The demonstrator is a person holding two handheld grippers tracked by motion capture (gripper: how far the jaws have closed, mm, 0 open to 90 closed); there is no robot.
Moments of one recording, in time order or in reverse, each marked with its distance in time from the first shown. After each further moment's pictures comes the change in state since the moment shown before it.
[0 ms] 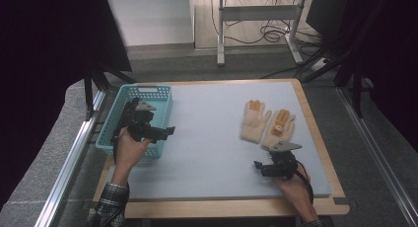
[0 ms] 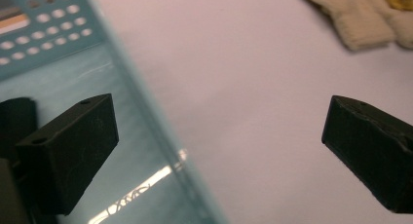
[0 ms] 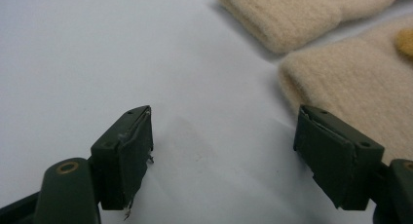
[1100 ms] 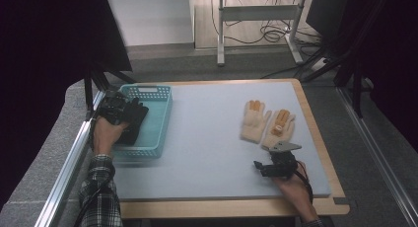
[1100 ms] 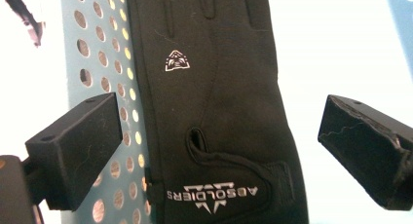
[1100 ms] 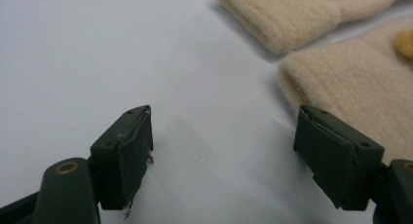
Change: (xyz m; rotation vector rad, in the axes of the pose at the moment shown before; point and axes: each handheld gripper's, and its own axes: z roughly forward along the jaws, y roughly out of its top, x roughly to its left) left arm 0.137 -0.016 0.020 0.353 0.324 -0.259; right arm 0.001 0.000 0.000 -0.002 -0.009 -0.011
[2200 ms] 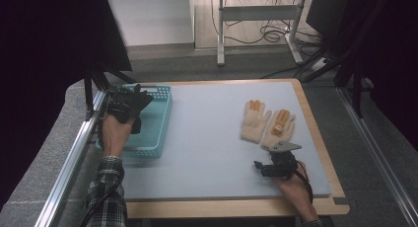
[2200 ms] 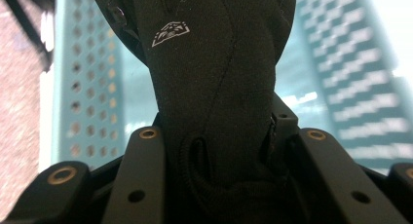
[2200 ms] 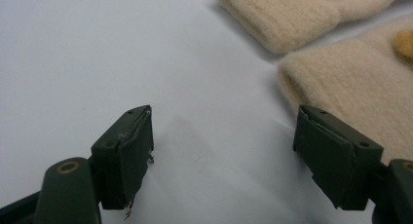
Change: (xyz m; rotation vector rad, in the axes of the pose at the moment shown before) left arm -0.030 0.011 -0.024 -0.081 0.048 -0.025; right arm 0.000 0.000 0.000 0.000 -0.001 0.001
